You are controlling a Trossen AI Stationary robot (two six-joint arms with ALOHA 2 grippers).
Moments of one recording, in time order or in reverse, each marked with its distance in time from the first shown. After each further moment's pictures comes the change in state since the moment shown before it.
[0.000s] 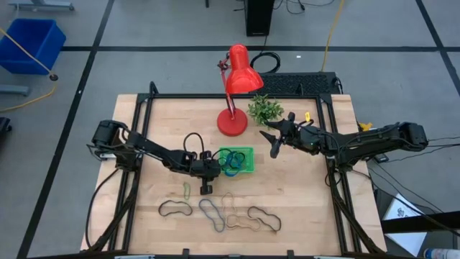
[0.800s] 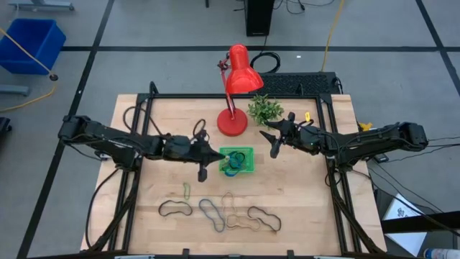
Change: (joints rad) left arm 0.045 -0.430 0.001 0.231 -0.062 0.103; right arm 0.000 0.000 0.000 0.001 0.000 -0.002
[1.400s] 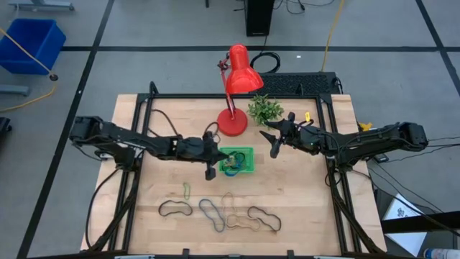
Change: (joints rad) left arm 0.052 0.167 0.000 -0.005 0.006 -0.003; right arm 0.000 0.000 0.000 0.000 0.000 0.002
